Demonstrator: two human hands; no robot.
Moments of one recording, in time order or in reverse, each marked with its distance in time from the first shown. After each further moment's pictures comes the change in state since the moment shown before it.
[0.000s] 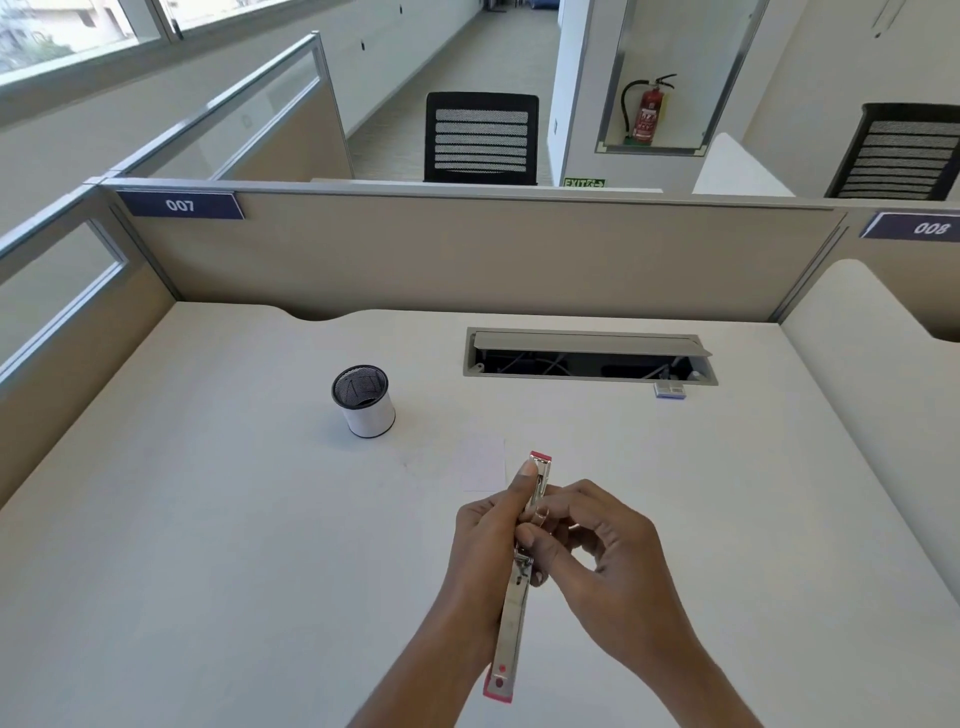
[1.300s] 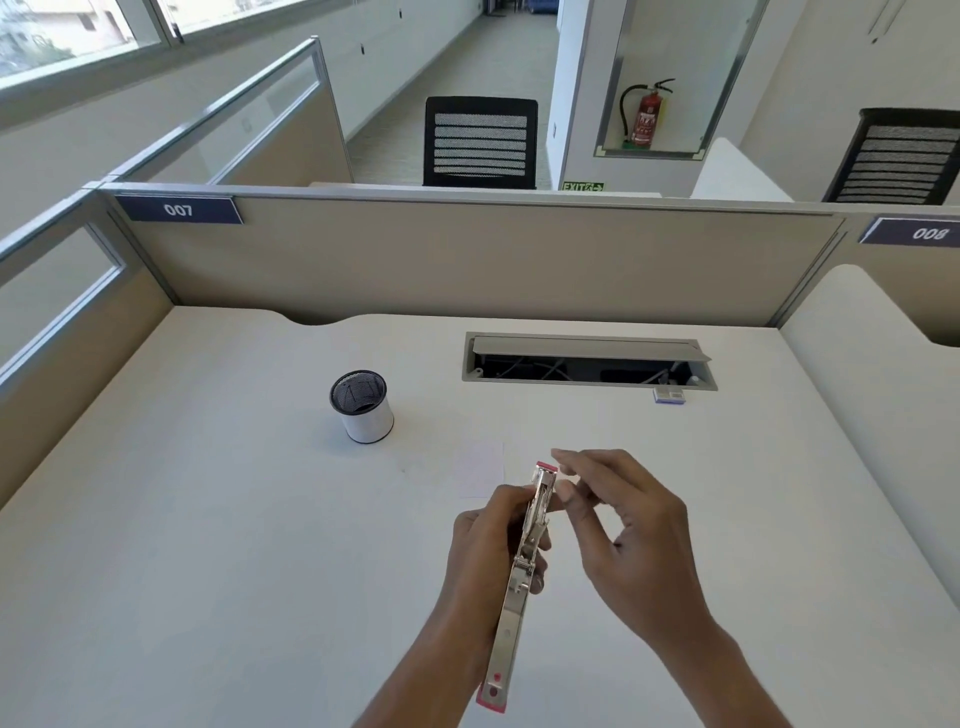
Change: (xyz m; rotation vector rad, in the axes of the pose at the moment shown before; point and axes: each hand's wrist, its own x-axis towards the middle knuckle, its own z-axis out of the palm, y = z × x) left_hand 0.008 -0.001 -0.002 -0.028 0.049 -0.067; right_hand 0.022 0.014 -0.019 -0.375 0.150 -0.237
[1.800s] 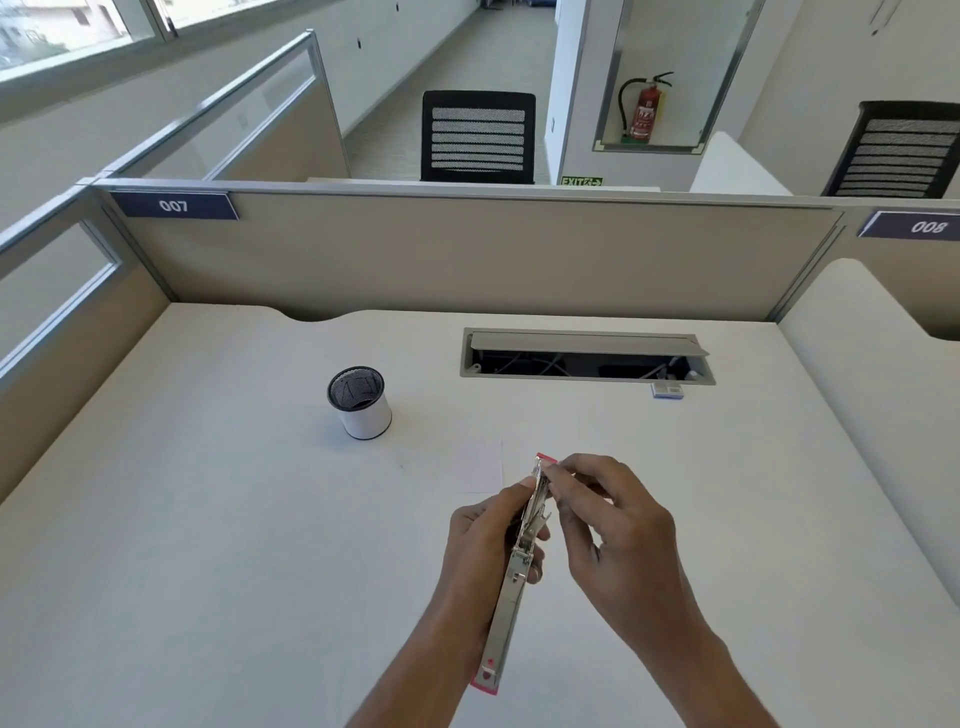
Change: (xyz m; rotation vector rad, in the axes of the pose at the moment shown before) left_hand 0.003 -0.004 -0.004 -0.009 -0.064 0.057; right_hand -0.010 0.007 0.004 -0.221 -0.033 -0.137
